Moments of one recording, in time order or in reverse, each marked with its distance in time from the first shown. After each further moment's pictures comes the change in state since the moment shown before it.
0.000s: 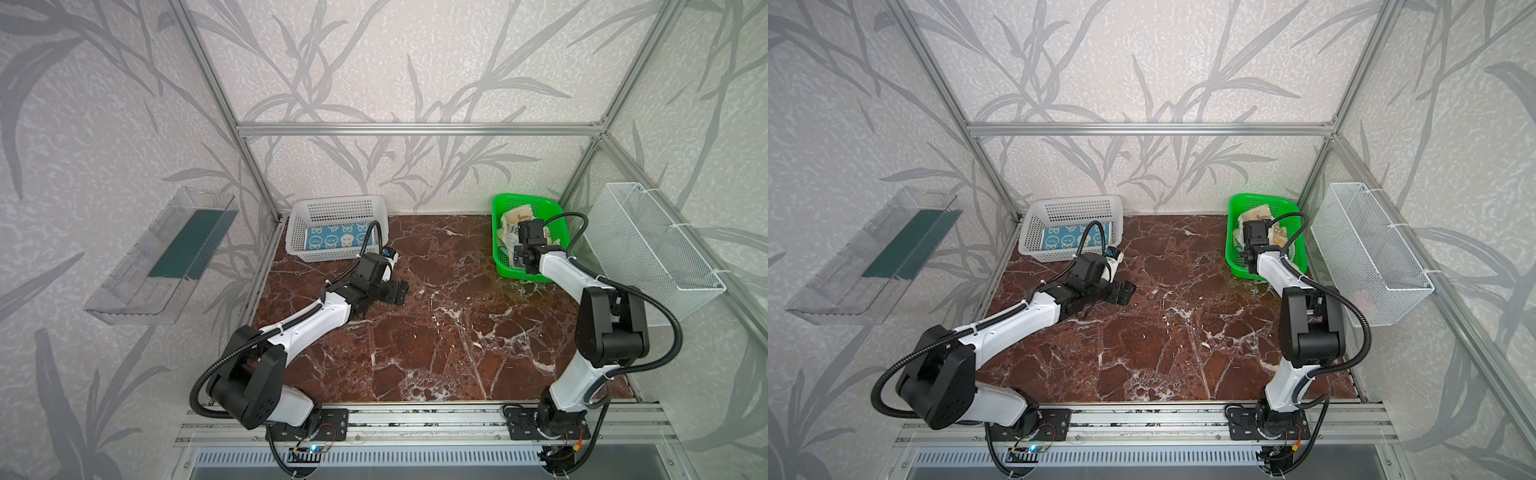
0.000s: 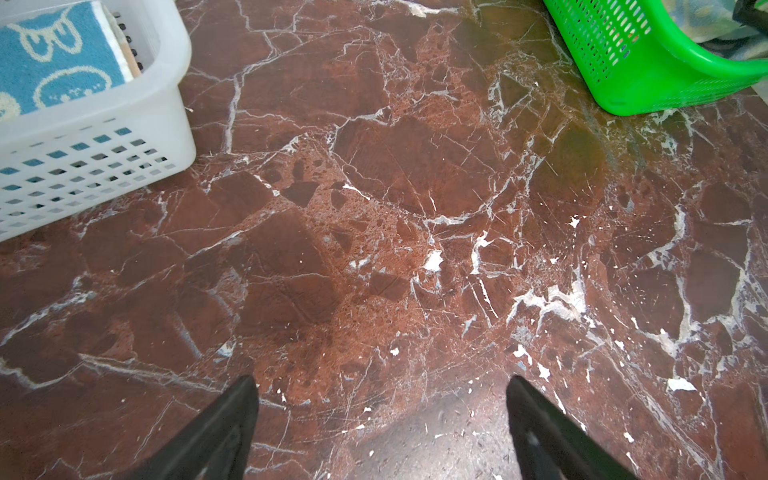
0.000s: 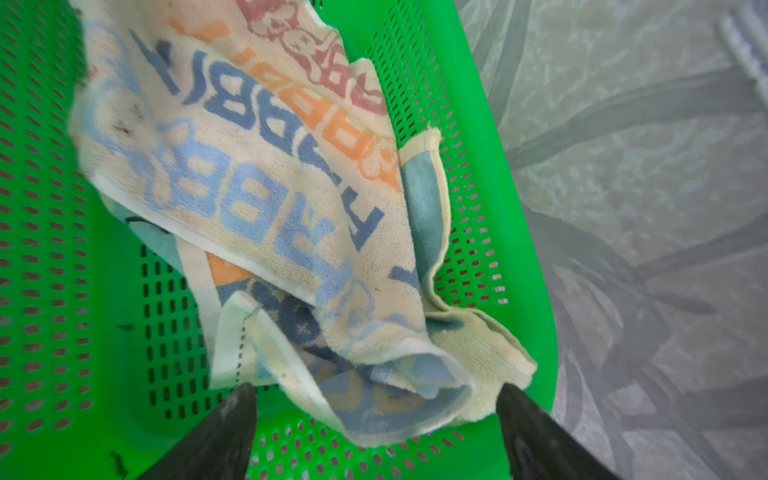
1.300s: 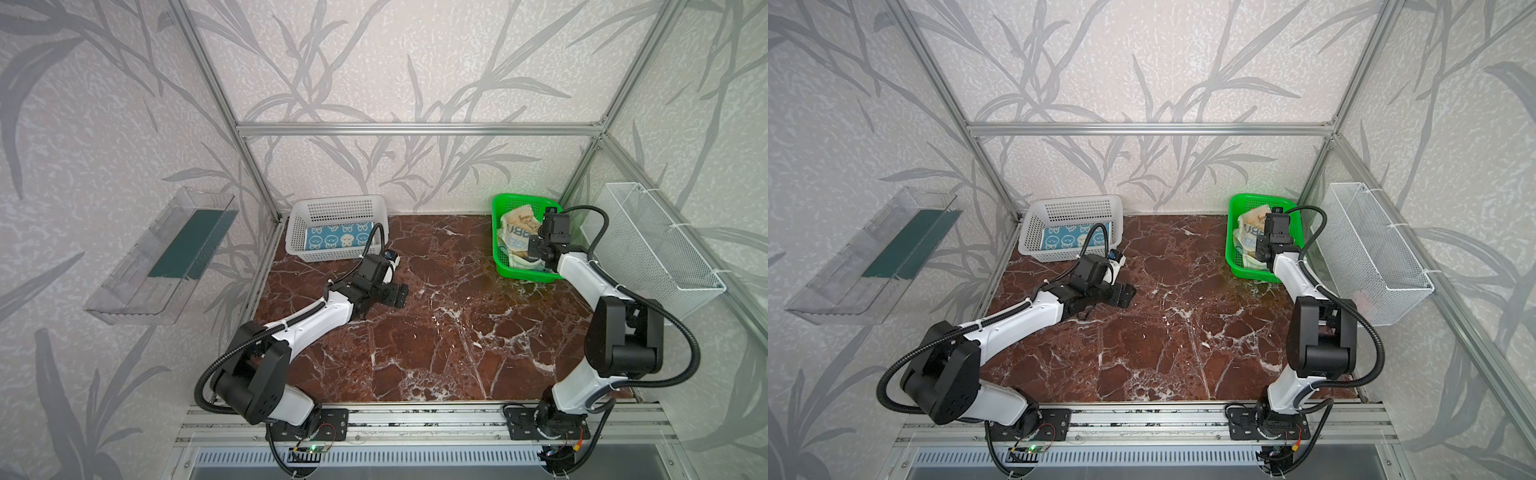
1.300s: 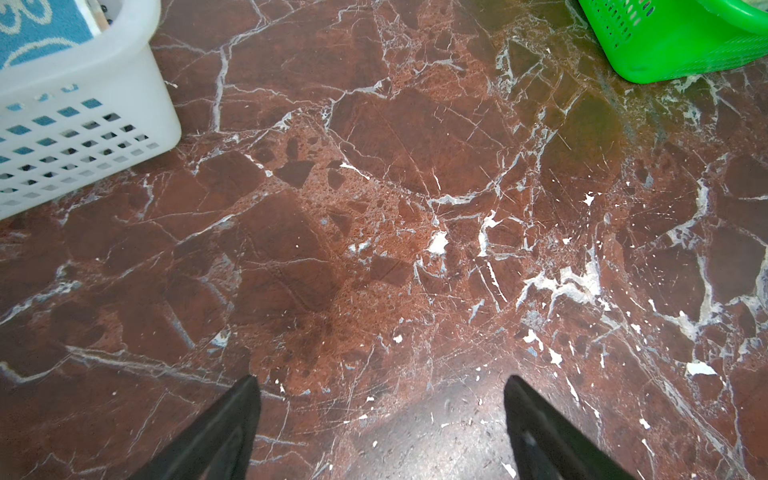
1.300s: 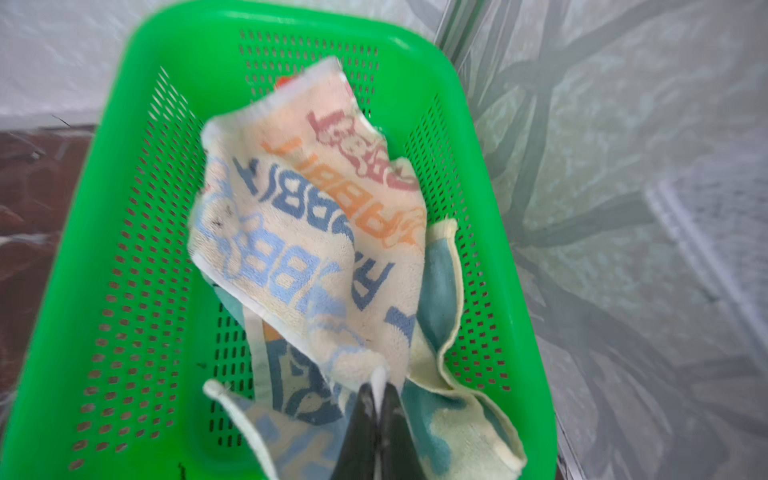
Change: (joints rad) left arm -0.005 0.027 0.002 -0.023 -0.007 0.026; right arm -0.103 -0.129 0.016 0.126 -0.303 -0.143
